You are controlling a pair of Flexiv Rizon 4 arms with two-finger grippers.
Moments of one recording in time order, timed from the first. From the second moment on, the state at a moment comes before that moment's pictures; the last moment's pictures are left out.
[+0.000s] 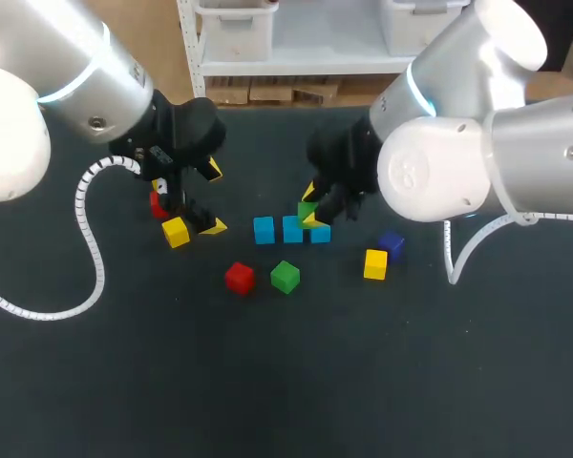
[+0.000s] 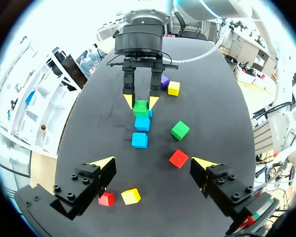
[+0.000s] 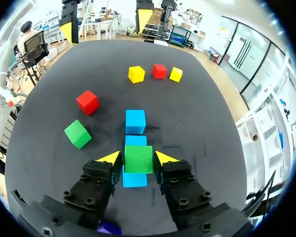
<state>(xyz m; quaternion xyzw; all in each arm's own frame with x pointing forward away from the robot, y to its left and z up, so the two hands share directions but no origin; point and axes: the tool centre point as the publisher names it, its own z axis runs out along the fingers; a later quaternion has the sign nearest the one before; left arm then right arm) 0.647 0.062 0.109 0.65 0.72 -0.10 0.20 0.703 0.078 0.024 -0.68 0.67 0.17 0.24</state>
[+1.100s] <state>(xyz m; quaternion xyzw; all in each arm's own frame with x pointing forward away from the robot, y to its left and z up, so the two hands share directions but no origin) 0.647 0.062 0.109 0.65 0.72 -0.10 0.20 0.707 0.017 0.062 -0.64 0.69 0.20 0.27</state>
